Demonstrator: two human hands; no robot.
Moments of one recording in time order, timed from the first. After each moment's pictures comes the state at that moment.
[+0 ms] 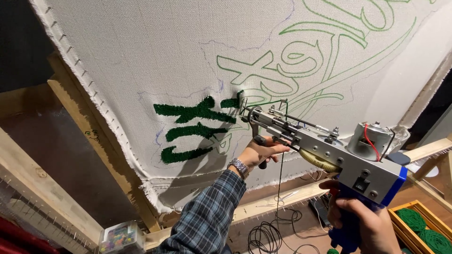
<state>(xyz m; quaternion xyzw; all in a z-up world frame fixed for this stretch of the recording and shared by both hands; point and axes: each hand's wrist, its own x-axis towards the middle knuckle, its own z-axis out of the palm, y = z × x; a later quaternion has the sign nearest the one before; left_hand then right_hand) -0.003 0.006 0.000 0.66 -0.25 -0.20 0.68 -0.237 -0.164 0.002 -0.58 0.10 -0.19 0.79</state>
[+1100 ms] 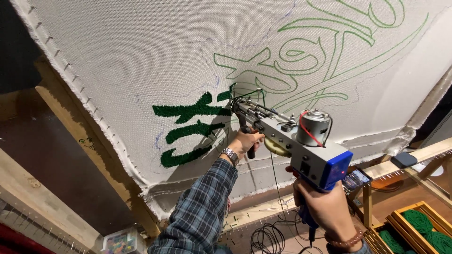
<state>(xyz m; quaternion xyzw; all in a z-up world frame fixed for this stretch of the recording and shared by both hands) 0.121 0.016 -0.053 0.68 -0.18 -0.16 0.69 -0.151 -0.131 -0.012 -0.72 0.19 -0.14 0.65</state>
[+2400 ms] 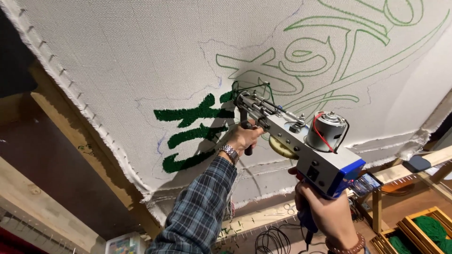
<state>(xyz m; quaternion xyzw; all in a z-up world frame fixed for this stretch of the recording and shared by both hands) 0.136 0.033 -0.016 0.76 -0.08 -0.15 0.63 -0.135 -0.107 0.000 -0.69 0.22 -0.20 0.66</state>
